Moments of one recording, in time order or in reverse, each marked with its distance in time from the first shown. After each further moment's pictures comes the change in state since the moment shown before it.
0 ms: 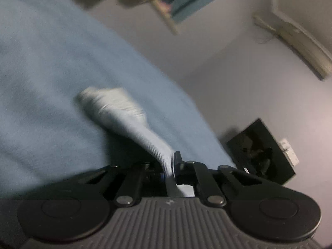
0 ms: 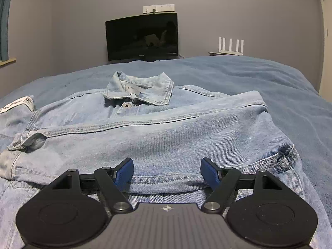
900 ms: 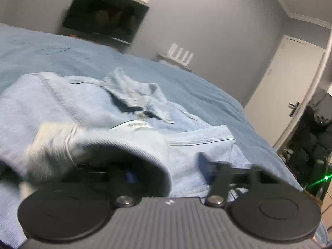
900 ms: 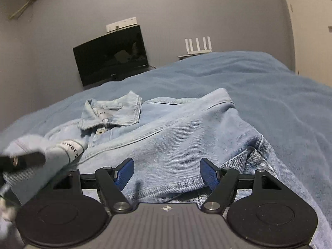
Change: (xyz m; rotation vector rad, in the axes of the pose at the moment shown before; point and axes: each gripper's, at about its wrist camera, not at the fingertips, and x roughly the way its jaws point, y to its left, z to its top) left arm -0.113 -0.235 -0.248 0.648 0.726 -0.623; right arm -0.015 -0.034 0.010 0.248 -0.059 -0.051
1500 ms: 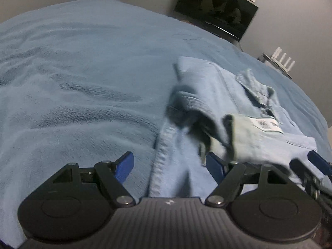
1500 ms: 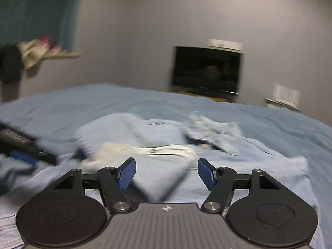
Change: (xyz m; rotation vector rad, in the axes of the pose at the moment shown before) left arm -0.111 0.076 -0.017 -0.257 0.084 0.540; right arm -0.068 0.131 -0.017 -0.594 -0.029 0.390
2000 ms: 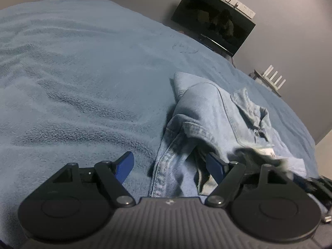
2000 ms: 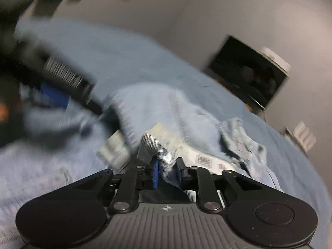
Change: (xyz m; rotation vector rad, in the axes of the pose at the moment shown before) left arm 0.008 0.023 0.022 -0.072 -0.051 -0.117; right arm 0.025 0.057 0.032 -0.228 0.127 -0.042
